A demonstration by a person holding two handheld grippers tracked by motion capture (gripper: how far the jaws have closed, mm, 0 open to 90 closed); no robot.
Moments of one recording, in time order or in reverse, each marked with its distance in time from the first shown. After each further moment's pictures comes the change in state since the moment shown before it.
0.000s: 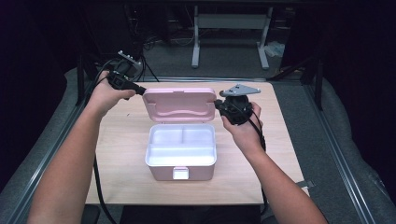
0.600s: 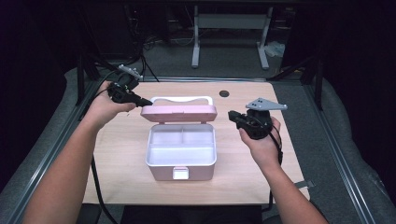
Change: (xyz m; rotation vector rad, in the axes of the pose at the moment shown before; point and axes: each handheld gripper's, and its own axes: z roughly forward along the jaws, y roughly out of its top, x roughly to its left) left arm -0.031 -0.032 0.005 0.022 -0.058 0.102; right arm -0.021 -0.039 -0.044 -0.041 0.048 0.094
